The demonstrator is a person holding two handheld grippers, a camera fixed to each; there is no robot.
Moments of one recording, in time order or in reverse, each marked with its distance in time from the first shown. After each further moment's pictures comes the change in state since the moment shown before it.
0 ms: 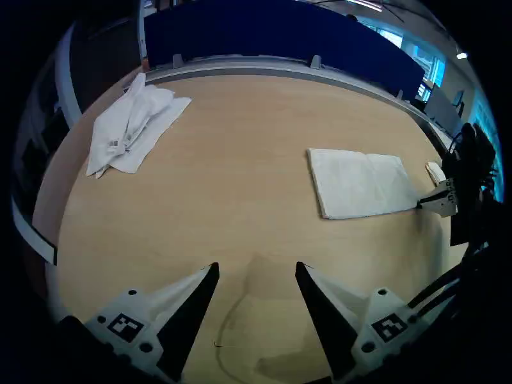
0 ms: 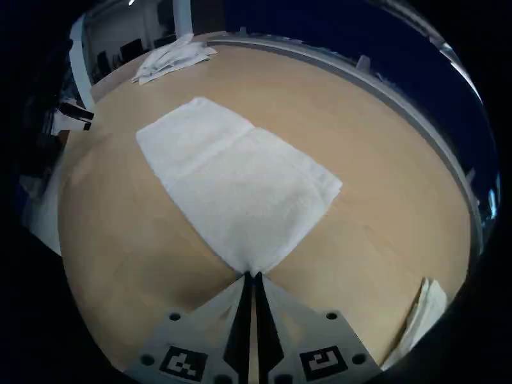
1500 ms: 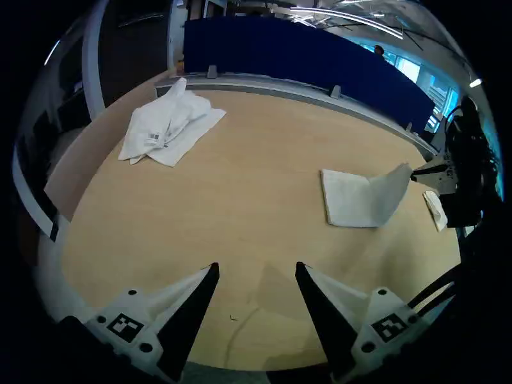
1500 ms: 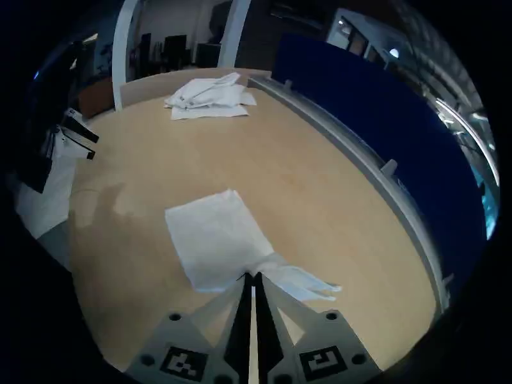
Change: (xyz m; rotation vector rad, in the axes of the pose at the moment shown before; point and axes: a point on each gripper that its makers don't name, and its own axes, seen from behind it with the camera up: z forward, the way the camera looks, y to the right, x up) left arm -0.012 -0.031 -0.065 0.035 0.095 -0.138; right arm 0.169 -0.036 -0.041 -0.030 0.166 -0.294
